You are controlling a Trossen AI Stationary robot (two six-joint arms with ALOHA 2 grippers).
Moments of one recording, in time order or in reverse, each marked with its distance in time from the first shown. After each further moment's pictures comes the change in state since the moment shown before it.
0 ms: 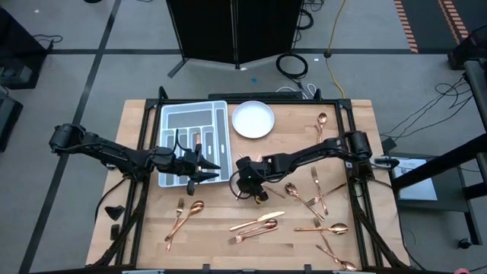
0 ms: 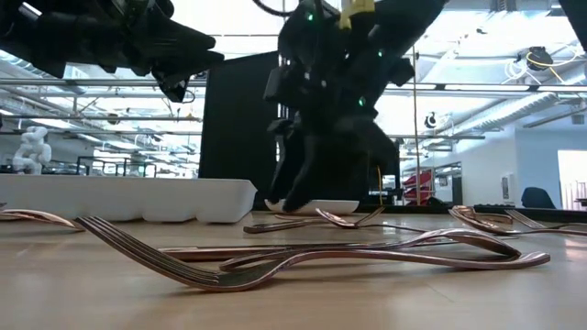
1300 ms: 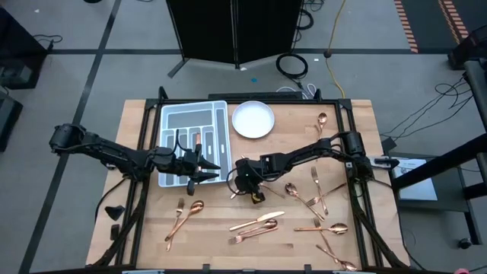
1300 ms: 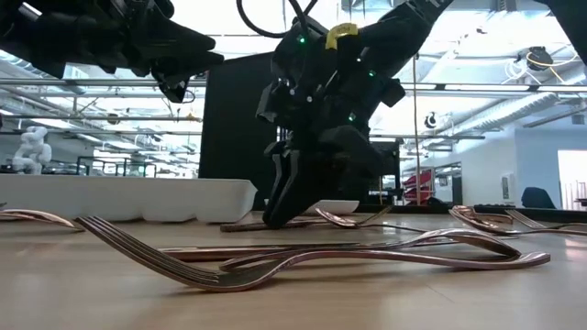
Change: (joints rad) left arm 0.000 0.000 0.000 -0.006 0.000 0.000; right arm -0.023 0.059 0.000 0.077 -0.118 0.125
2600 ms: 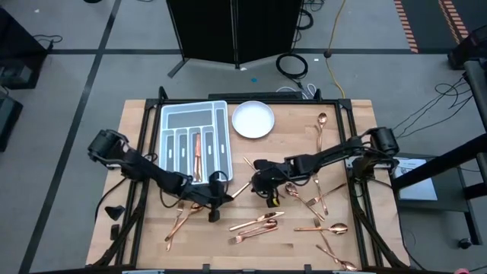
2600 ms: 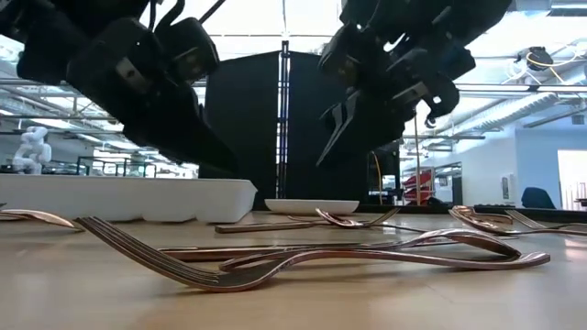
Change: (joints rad) left arm -0.259 0.595 0.309 -0.233 -0.259 -0.181; right arm 0.070 -0.318 -0.320 0.162 0.071 0.226
